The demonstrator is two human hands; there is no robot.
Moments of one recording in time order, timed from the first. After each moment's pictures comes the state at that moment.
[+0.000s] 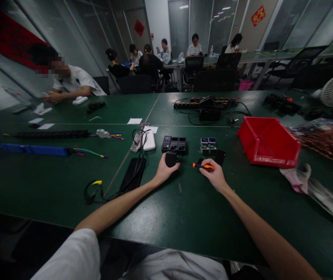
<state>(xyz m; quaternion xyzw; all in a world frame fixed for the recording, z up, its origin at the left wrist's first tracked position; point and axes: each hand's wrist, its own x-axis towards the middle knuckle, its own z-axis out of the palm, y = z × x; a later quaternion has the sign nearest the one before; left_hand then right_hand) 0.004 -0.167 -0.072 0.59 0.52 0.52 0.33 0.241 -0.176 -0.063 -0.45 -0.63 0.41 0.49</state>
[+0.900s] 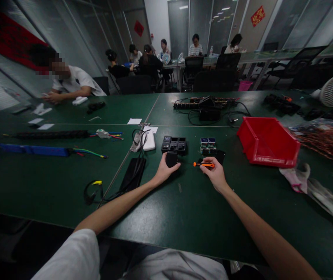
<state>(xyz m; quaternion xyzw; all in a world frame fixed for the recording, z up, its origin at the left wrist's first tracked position) 0.001 -0.166 -0.076 0.59 0.49 0.52 0.37 0.235 -0.176 -0.062 -0.46 -0.54 0.47 0.53</state>
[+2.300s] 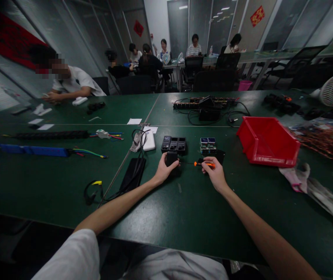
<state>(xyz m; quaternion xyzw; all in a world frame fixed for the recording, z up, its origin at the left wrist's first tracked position) 0.003 -0.166 -0.074 0.54 0.46 0.54 0.45 0.235 -0.173 -0.070 -0.46 -0.52 0.47 0.54</state>
